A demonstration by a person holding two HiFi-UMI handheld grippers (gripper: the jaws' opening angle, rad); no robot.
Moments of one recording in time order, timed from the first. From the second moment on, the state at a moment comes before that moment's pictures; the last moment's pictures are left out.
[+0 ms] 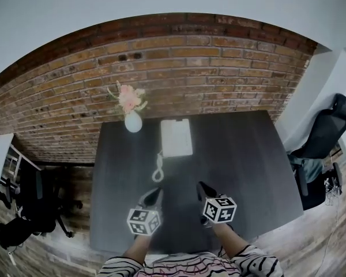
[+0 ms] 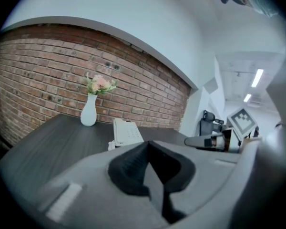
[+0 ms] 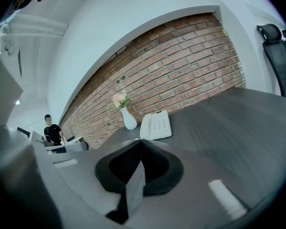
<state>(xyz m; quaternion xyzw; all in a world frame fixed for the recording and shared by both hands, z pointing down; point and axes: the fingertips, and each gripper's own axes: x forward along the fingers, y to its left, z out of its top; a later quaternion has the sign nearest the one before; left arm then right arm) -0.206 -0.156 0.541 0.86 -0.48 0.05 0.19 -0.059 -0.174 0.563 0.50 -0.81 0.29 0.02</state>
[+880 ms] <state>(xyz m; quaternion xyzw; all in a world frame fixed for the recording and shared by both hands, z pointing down) -0.230 -0.025 0.539 0.88 -0.46 0.07 0.14 -0.075 -0.033 0.566 0.52 -0.81 0.26 0.03</state>
